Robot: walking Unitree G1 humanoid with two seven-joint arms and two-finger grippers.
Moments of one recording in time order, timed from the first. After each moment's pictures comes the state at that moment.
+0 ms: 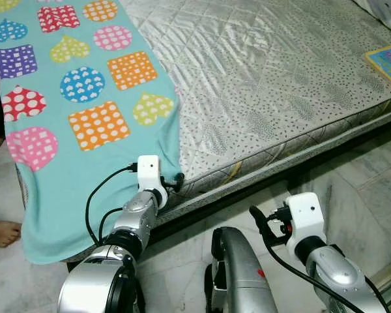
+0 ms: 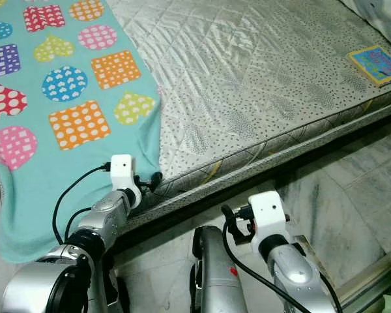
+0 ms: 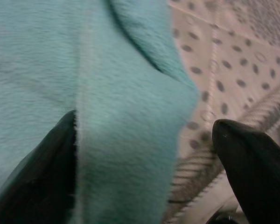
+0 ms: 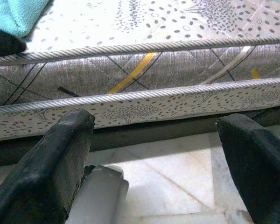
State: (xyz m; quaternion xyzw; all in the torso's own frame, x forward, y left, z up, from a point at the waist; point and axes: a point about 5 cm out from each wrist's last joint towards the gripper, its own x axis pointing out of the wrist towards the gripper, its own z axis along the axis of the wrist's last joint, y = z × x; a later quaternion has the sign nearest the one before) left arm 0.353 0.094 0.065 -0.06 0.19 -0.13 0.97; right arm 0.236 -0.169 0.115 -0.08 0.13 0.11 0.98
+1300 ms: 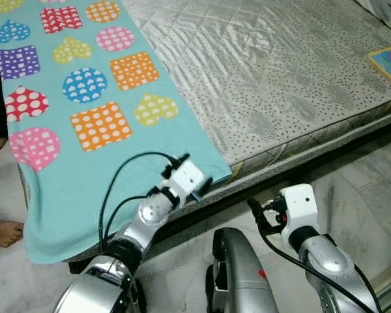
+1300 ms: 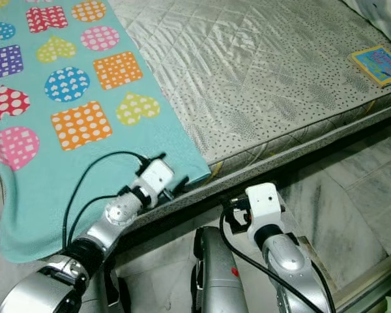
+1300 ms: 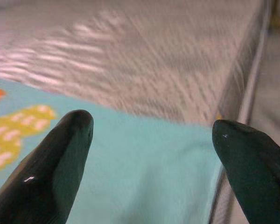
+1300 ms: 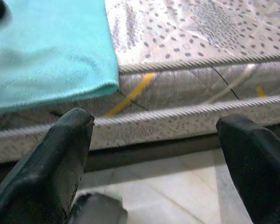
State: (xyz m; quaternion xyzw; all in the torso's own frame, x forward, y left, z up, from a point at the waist) left arm 0.334 0.075 0.111 0.15 -0.10 -0.26 0.95; right arm 0.264 -0.165 0.107 -0.06 0.10 0.11 0.99
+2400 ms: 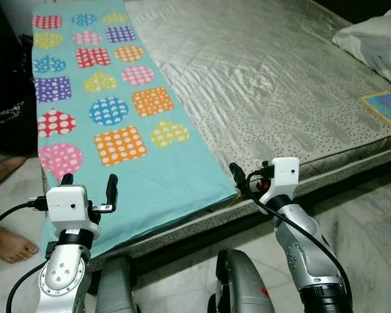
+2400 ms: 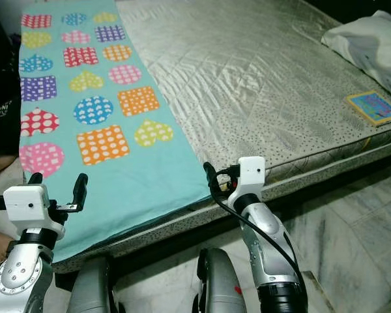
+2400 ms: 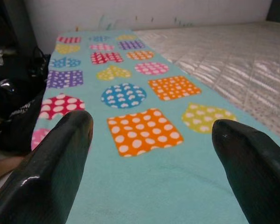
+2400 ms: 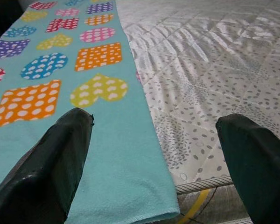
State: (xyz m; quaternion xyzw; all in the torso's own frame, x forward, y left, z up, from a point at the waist) left arm 0.233 0.194 0.126 0.03 -0.05 0.05 1.00; right arm 0.310 -0.138 0.114 0.07 0.03 0.14 0.99
